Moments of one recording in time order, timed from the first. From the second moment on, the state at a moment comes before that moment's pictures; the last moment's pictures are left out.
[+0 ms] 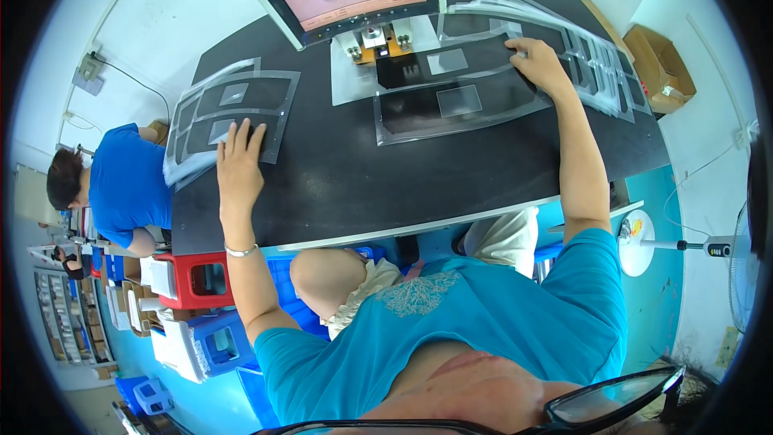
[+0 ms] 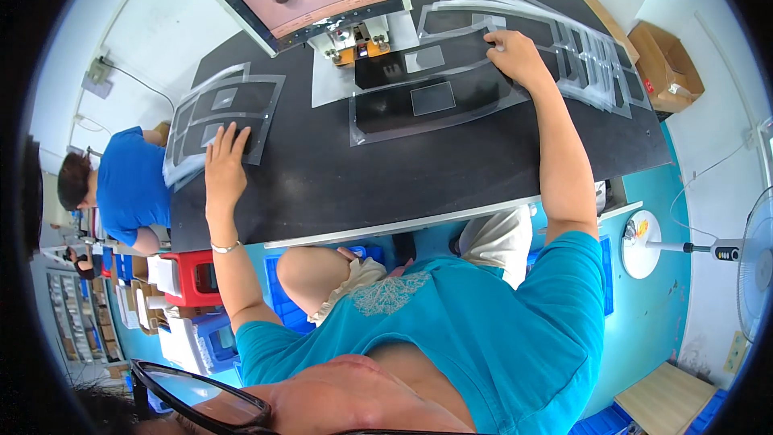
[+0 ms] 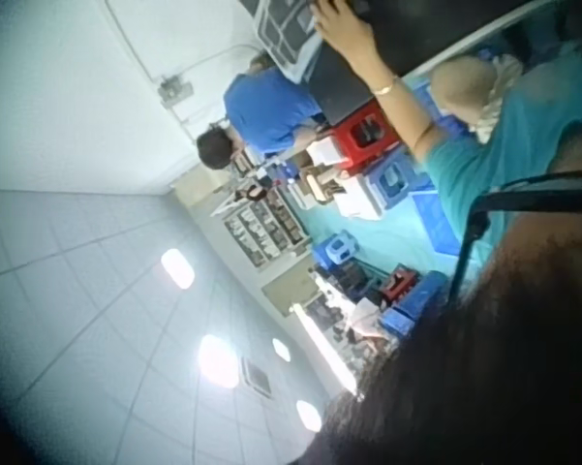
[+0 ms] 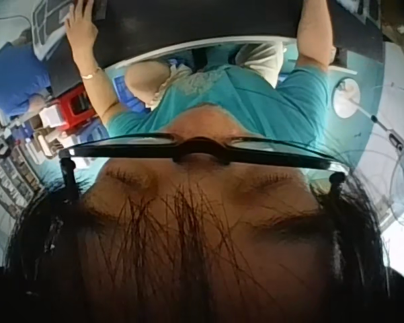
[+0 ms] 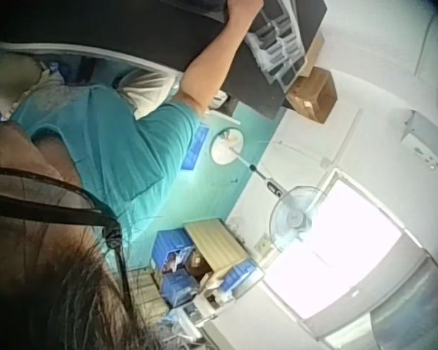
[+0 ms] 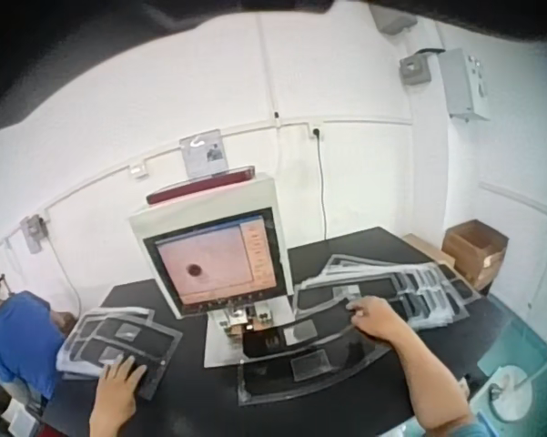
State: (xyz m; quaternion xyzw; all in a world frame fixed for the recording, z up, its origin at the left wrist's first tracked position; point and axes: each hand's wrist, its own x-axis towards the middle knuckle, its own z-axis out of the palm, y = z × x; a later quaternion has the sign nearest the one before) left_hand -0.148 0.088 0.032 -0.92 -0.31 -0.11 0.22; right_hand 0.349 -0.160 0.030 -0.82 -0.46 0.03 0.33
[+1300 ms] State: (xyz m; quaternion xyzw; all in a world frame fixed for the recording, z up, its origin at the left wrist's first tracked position) left_hand -0.012 0.067 -0.001 -0.94 -0.20 -0.23 0.14; right_hand 0.355 -0.151 0.011 -0.83 -0.41 -0.03 0.37
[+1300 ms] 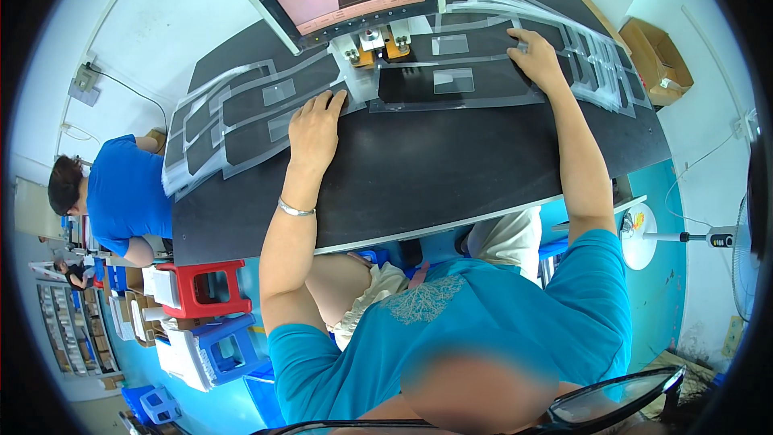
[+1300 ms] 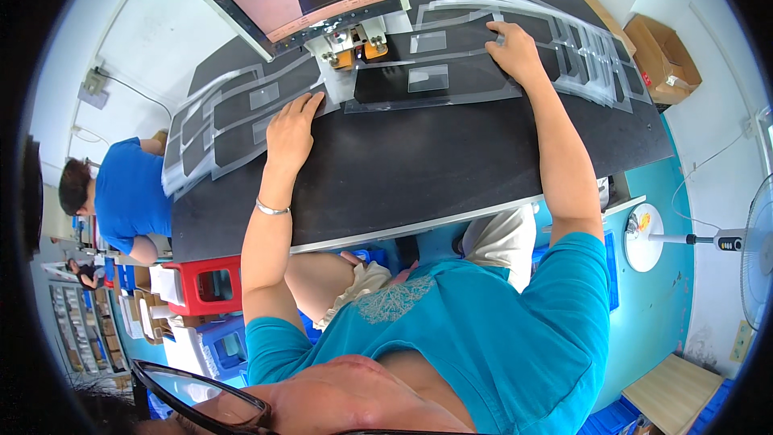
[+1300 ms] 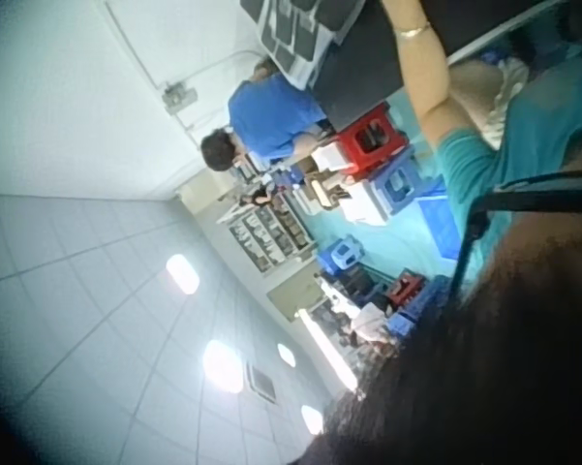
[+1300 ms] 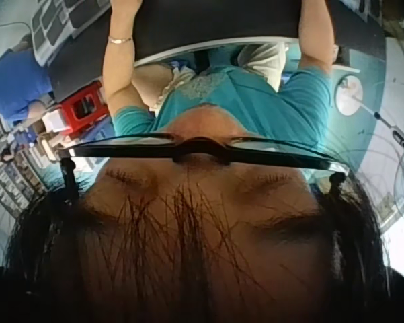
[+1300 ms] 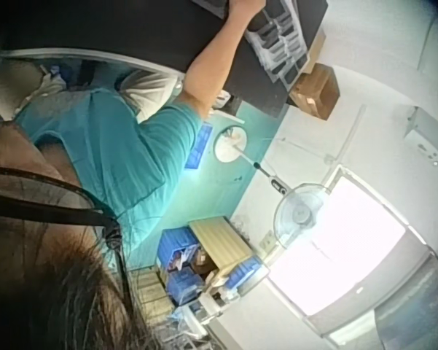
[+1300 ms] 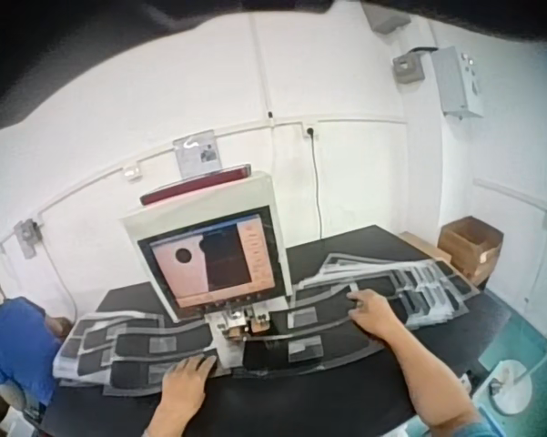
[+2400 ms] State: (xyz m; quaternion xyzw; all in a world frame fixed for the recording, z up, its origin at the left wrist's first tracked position) left_hand -0.008 0.063 -0.002 -0.94 -0.18 -0.24 0.13; right_hand 0.364 -0.127 -0.015 -0.79 -0.36 -0.19 0.46
